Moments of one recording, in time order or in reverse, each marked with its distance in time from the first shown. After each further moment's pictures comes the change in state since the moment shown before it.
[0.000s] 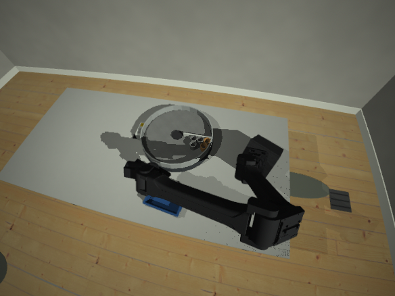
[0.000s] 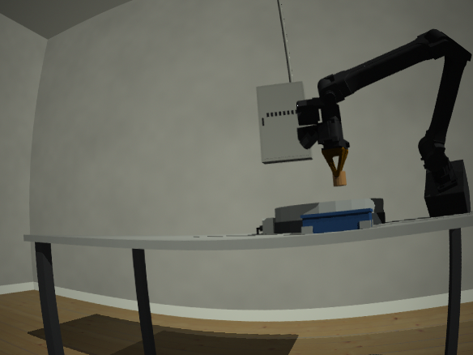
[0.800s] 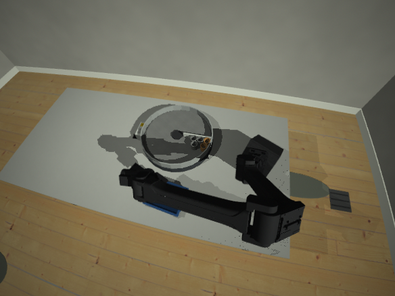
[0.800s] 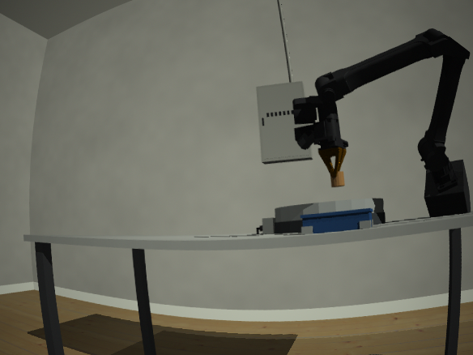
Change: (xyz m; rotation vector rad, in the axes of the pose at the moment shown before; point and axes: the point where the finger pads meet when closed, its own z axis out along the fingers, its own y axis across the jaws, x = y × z) arm 0.001 0.025 0.004 0.004 0.002 0.078
